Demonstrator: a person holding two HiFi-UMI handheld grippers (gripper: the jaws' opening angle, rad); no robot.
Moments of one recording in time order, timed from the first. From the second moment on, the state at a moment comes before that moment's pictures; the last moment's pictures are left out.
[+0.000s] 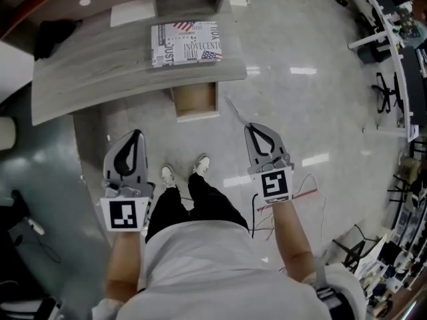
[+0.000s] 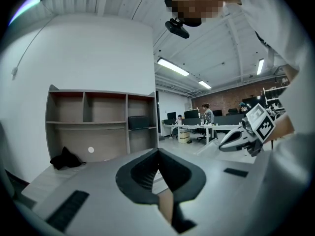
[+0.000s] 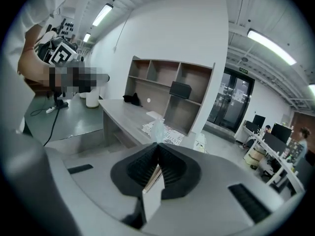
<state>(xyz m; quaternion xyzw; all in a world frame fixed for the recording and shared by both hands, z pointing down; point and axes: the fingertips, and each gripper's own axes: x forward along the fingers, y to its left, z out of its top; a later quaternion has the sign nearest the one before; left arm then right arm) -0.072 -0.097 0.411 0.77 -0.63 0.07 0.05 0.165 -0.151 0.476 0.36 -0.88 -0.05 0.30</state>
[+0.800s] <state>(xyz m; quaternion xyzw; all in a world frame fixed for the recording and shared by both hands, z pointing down) -0.108 -0.076 0.486 0.74 -0.66 0.10 0.10 0.113 -0.169 0.662 0.23 -0.86 -0.08 0.44</state>
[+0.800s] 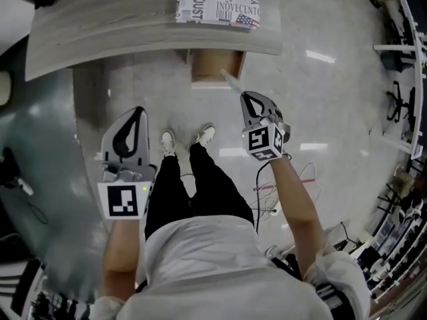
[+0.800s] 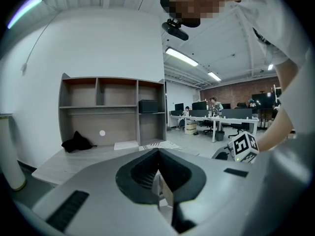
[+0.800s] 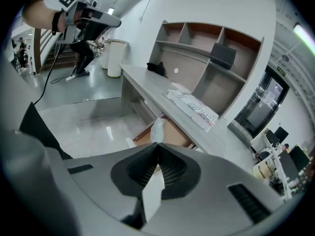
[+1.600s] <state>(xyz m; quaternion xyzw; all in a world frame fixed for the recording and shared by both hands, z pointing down) -0.131 -0.049 0.557 0.70 -0.69 0.13 0.14 0.079 -0.189 0.799 0.15 -0.84 -0.10 0.51</state>
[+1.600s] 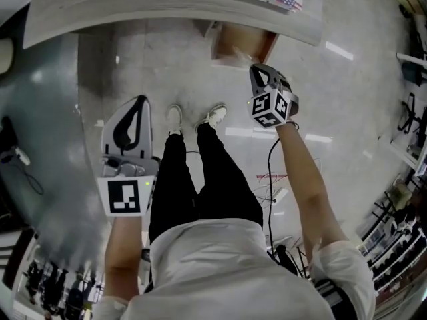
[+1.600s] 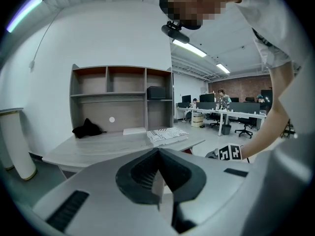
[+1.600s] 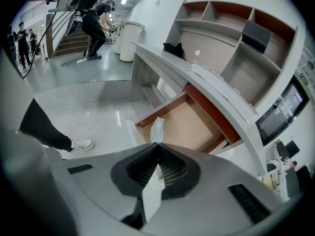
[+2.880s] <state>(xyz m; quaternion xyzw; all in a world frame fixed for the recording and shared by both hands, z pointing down) -0.133 -0.053 0.586 0.69 -0.69 0.14 0.17 0.070 -0.185 0.871 0.06 -0.82 -0.14 0.56</state>
